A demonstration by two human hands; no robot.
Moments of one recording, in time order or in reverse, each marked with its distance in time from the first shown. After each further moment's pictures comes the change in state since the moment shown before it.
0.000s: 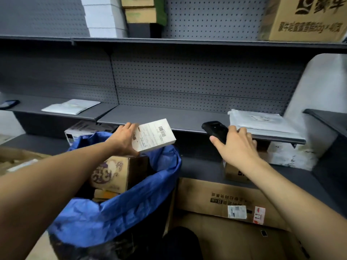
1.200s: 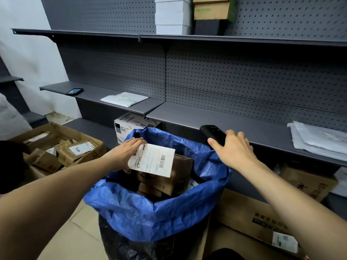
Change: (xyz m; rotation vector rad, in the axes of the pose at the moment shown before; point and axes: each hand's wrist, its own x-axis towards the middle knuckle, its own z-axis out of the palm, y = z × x) left_hand -0.088 -0.184 0.026 0.141 -0.145 0.019; right_hand 0.011 -0.167 0.060 0.123 -0.166 -0.195
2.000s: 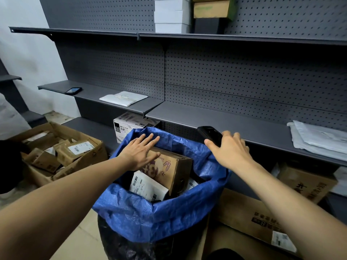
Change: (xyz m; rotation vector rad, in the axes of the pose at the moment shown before) left_hand 0.019 0.053 -0.007 -0.028 0.004 -0.100; right_hand 0.002 -0.004 0.007 0.004 -0.005 -0.012
